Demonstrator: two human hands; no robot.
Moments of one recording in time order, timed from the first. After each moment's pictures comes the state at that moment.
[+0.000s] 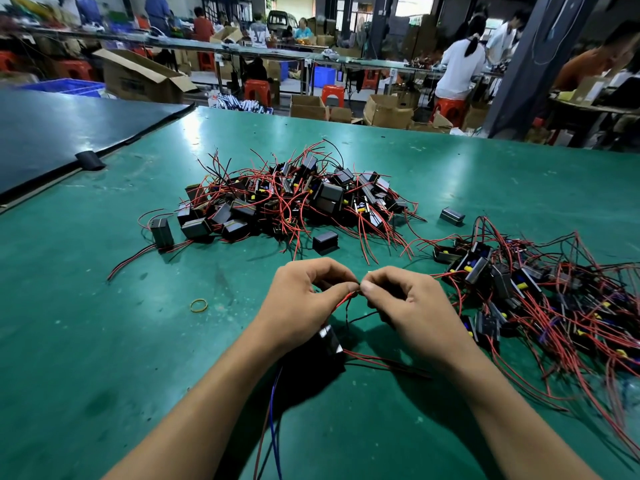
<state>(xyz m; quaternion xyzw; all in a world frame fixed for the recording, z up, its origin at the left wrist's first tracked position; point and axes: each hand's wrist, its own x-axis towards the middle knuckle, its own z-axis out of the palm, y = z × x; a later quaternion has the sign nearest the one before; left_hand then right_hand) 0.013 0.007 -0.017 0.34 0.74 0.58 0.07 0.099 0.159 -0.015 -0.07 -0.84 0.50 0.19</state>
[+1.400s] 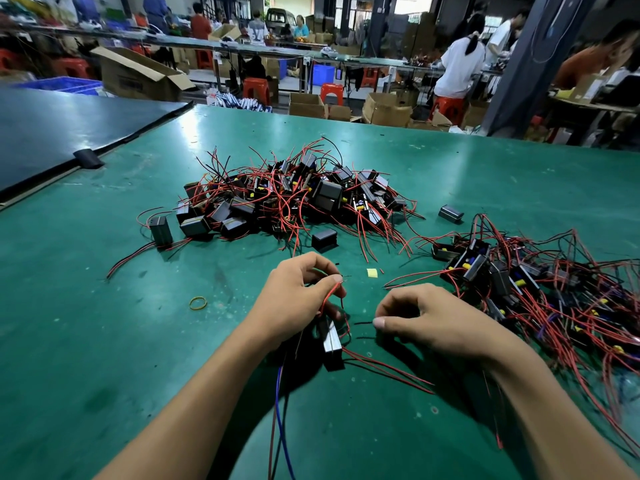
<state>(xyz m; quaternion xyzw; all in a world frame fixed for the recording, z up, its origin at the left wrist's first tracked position) 0.005 0.005 -0.023 0.25 0.74 0.60 0.17 0.113 0.195 -0.004 -0.09 -0.92 0.38 -0.06</state>
